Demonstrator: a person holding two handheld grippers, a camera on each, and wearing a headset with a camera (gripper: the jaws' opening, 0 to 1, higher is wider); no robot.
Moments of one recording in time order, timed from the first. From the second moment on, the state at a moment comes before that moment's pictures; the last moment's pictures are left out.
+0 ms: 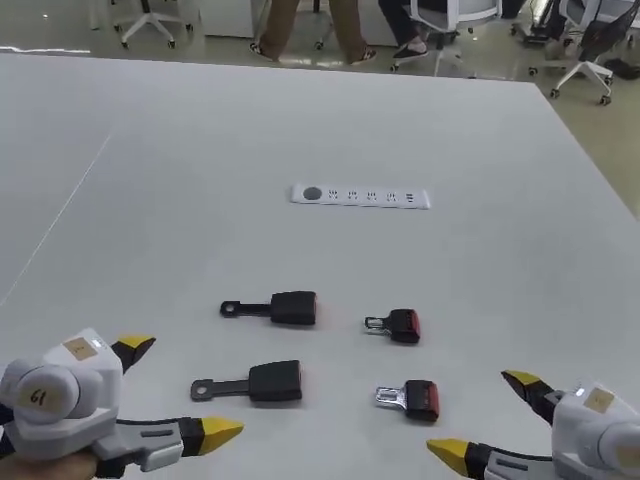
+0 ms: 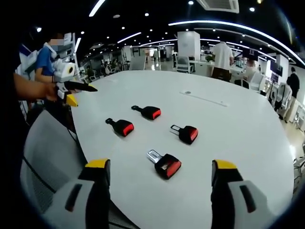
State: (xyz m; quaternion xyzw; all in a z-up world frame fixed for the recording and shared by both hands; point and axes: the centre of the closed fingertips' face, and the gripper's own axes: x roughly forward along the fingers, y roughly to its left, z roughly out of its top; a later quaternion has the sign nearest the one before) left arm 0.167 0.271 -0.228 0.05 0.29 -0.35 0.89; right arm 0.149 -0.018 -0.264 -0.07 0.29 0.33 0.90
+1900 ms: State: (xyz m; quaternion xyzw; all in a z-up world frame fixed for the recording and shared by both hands) left arm 0.213 0.217 -0.333 0.18 0.36 -0.50 0.77; right arm 0.188 0.002 -0.353 -0.19 0.40 0.50 0.74
